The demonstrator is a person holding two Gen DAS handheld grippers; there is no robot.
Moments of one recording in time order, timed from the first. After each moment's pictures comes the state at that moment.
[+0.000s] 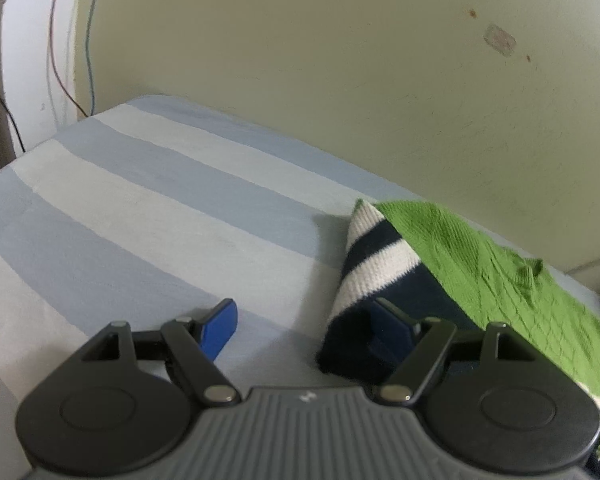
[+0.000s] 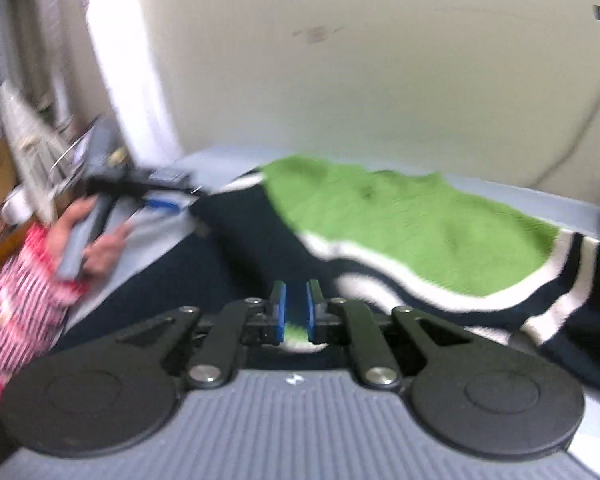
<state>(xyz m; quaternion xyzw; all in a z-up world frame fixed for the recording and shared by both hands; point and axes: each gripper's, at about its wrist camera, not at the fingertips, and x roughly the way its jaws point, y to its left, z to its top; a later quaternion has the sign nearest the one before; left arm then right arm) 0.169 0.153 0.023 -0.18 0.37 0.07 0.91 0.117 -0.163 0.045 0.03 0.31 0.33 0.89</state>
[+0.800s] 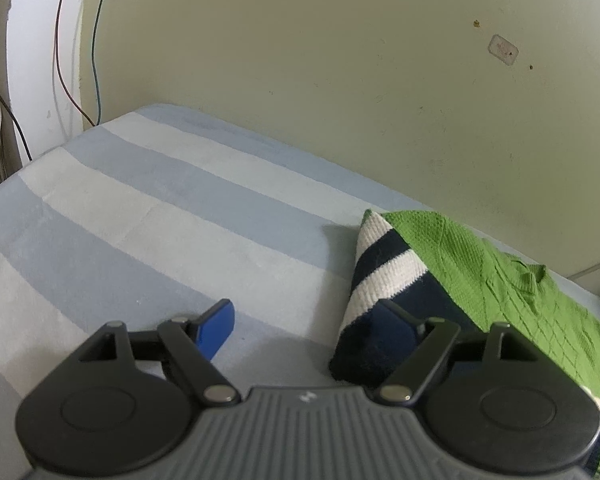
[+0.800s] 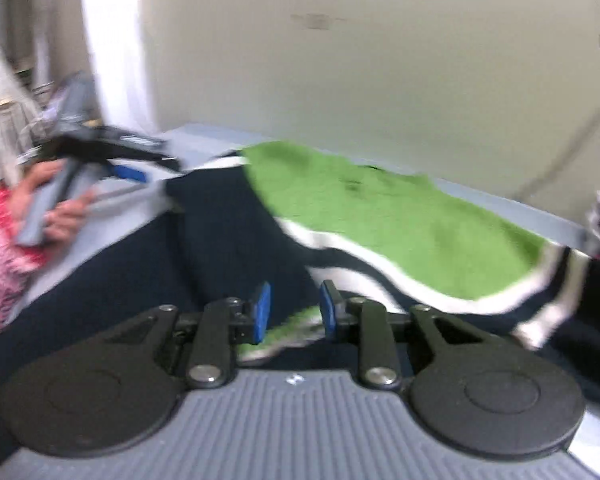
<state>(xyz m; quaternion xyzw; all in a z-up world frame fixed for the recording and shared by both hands) 0.168 0.154 0.025 -0.16 0.36 0.07 0.91 0.103 -0.138 0.047 -0.05 0.31 0.28 0.91</state>
